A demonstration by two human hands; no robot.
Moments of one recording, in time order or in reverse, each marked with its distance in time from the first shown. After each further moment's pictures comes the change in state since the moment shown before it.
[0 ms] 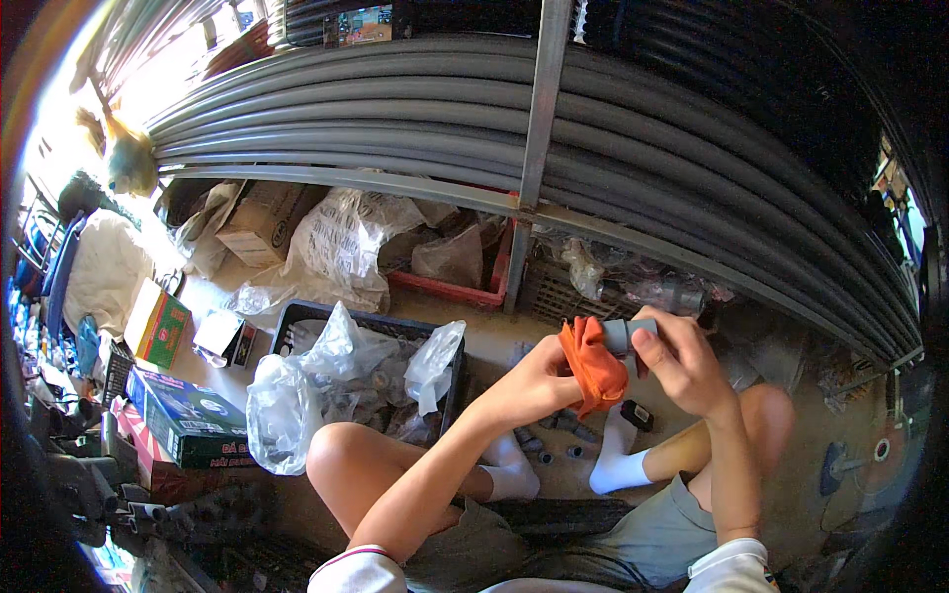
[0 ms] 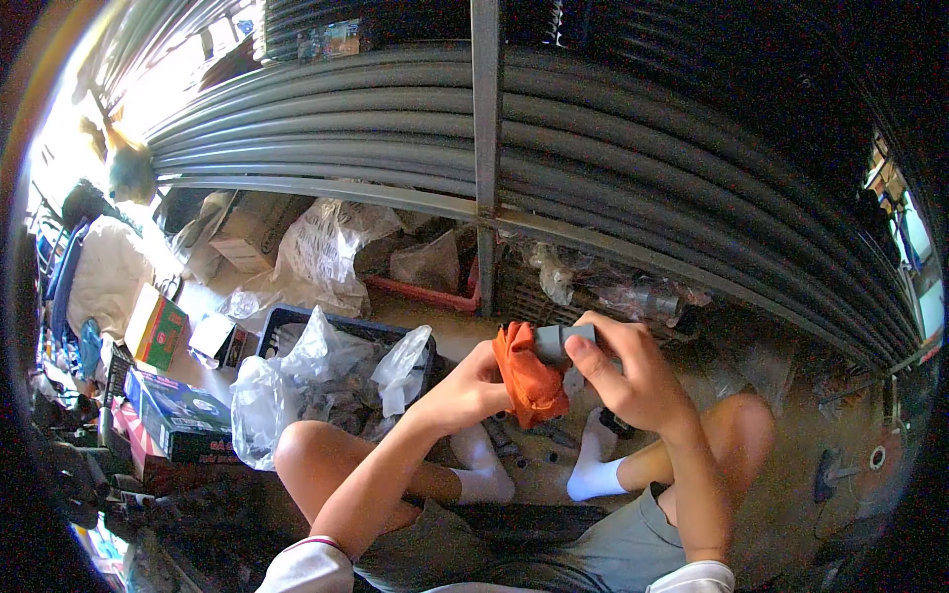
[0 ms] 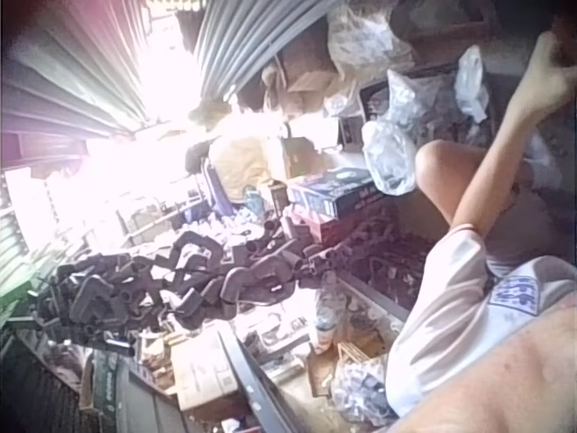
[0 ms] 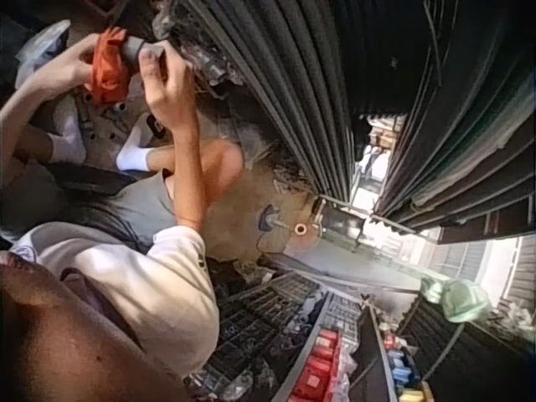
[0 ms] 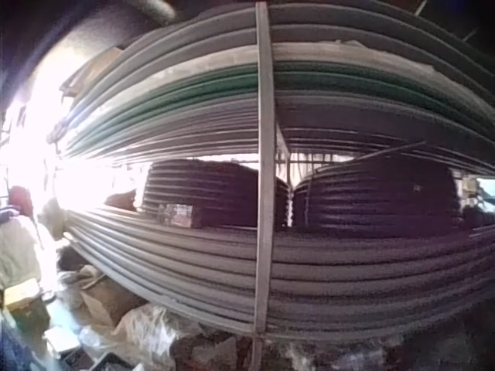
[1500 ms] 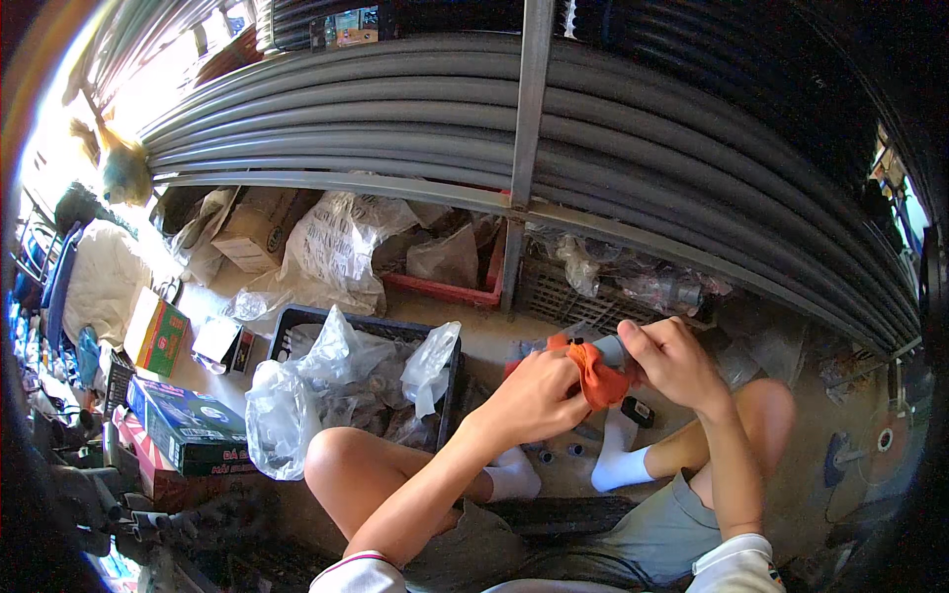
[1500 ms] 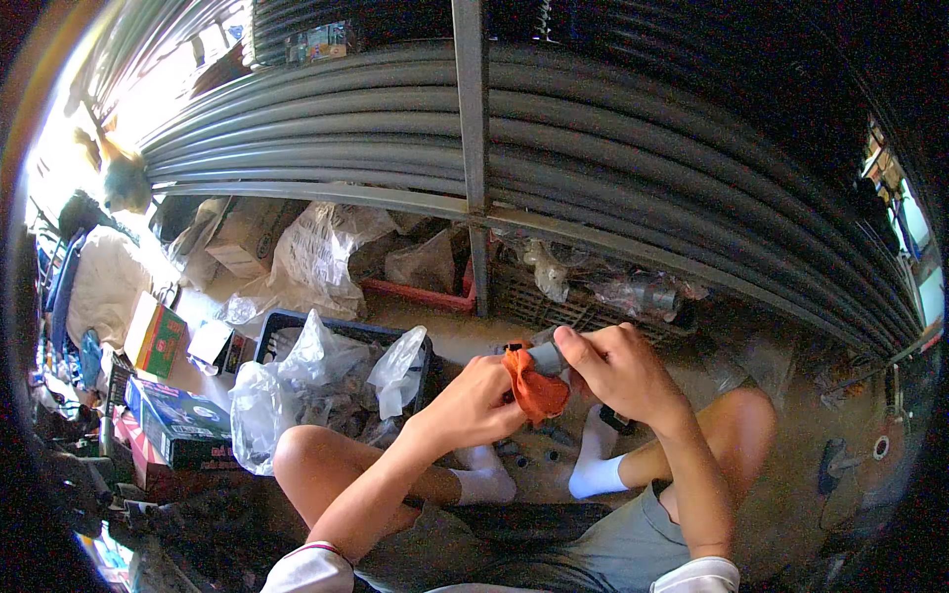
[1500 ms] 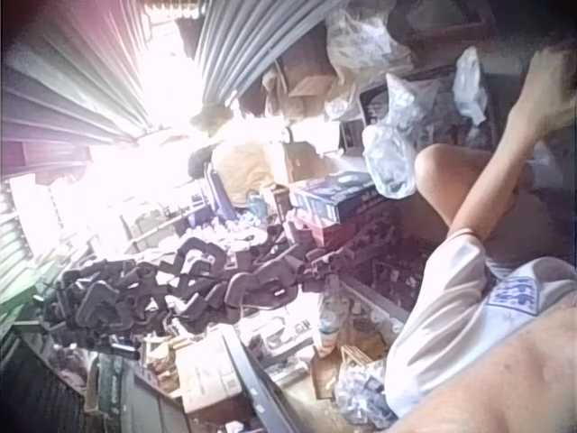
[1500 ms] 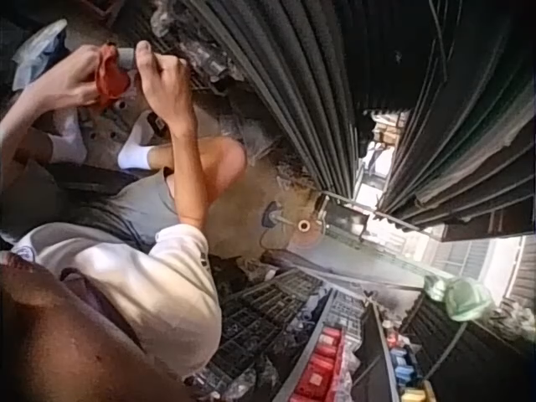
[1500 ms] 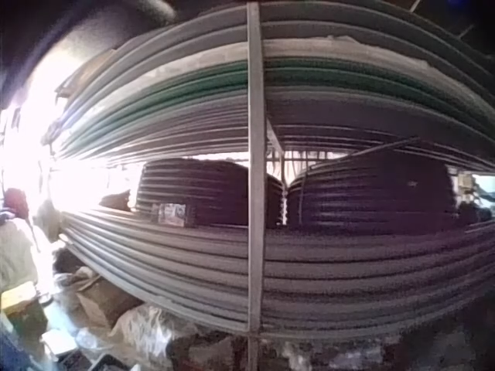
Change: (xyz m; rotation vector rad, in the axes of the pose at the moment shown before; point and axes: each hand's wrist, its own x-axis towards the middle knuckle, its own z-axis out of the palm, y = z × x) left_hand 0.004 -0.018 0.006 0.826 0.063 0.280; right_hand 0.000 0.018 0.003 -0.074 -0.040 0.236
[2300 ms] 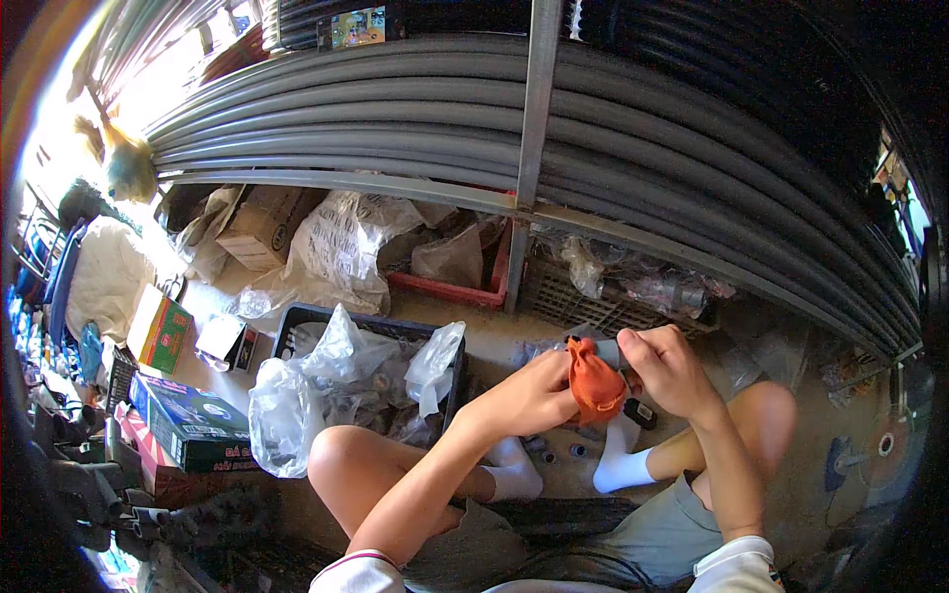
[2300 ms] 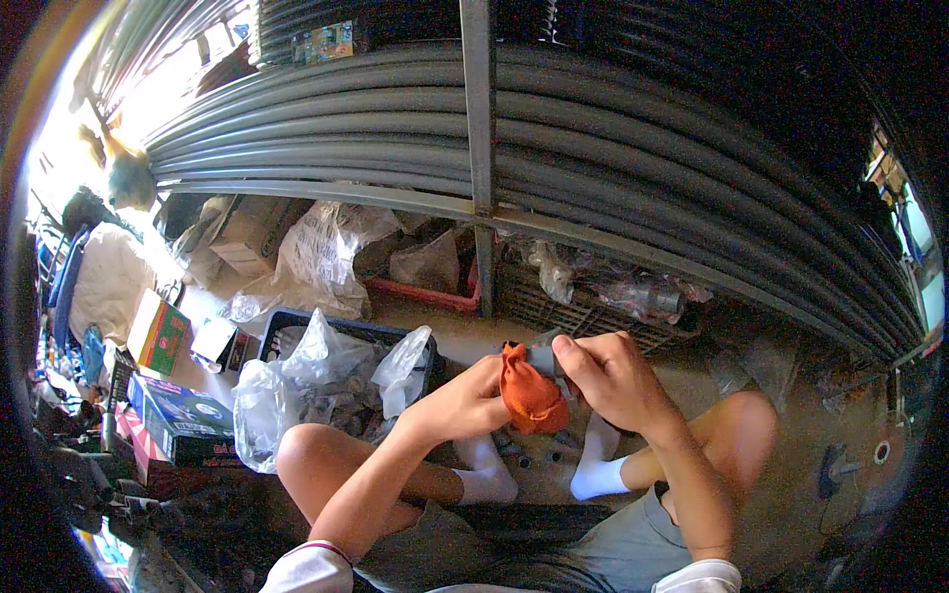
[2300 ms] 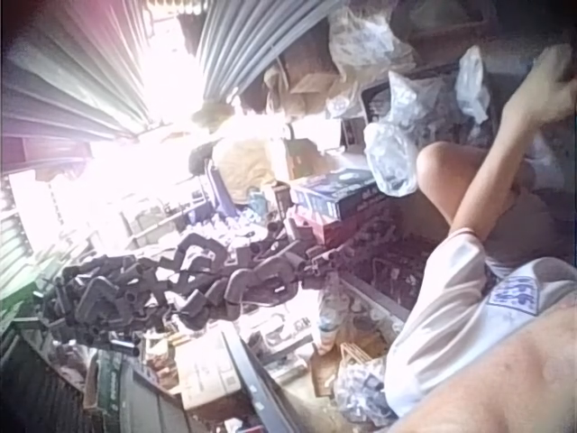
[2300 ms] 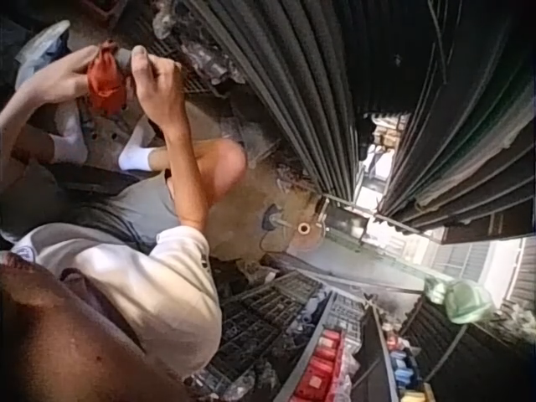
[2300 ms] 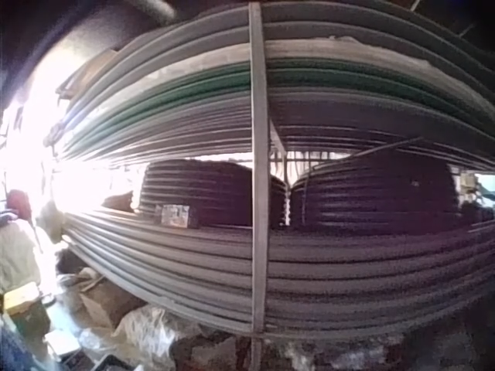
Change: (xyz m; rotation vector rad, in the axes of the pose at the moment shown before) left_hand -0.003 0.000 -0.013 -0.542 -0.131 -0.189; right_hand -0.004 -0.002 0.007 0.122 -0.090 0.000
